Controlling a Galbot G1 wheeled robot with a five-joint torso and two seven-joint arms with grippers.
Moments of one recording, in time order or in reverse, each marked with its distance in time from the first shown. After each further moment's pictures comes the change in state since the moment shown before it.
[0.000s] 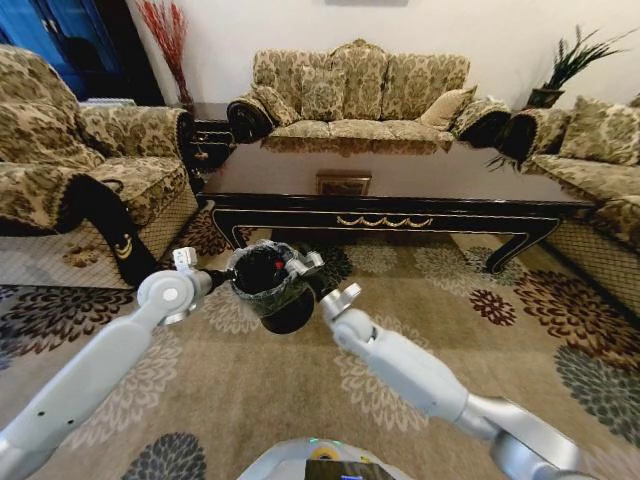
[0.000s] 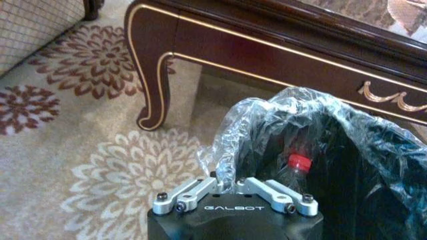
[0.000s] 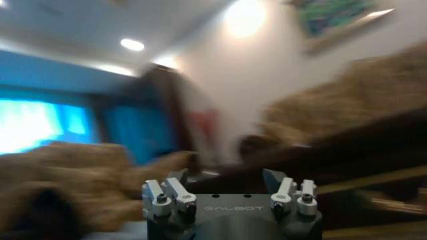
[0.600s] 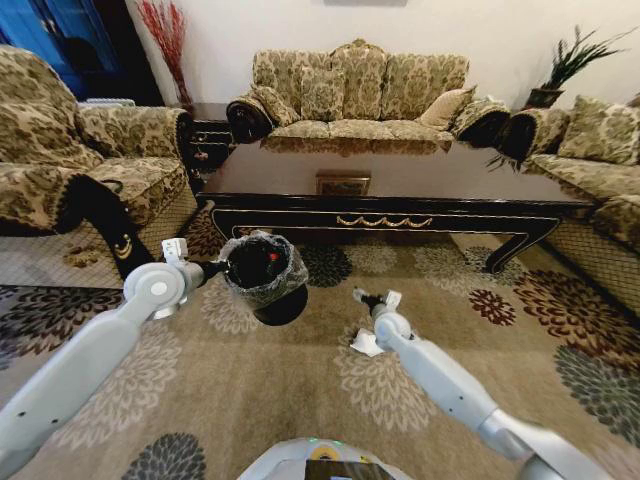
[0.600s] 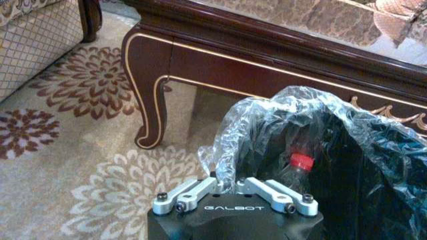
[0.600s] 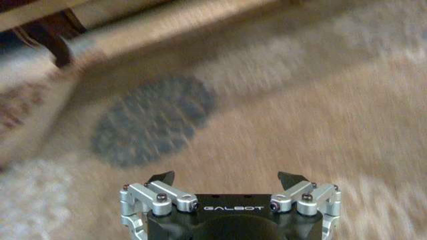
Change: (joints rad) left arm -0.024 0.032 -0.015 -0.029 -0.009 0.000 0.002; right arm -0.107 0.040 0.083 -0.260 0.297 -0.440 0.348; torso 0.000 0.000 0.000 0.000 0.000
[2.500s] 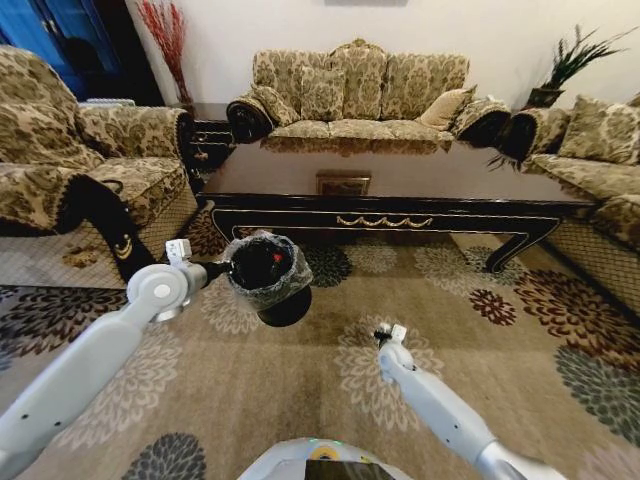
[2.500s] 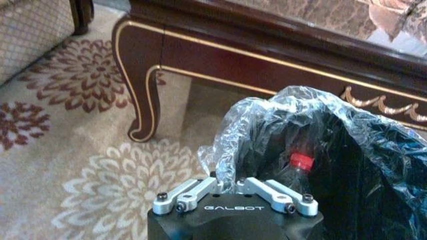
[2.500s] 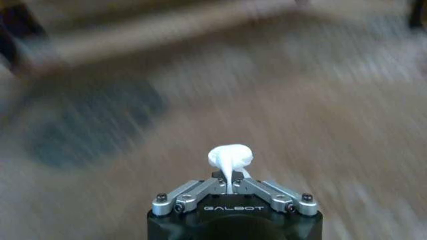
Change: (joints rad) left arm 0.015 -0.027 0.024 -0.010 0.023 -0.001 0.003; right arm -0.143 -0.077 0.104 0.065 -0.162 0.119 -0.035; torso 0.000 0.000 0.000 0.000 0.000
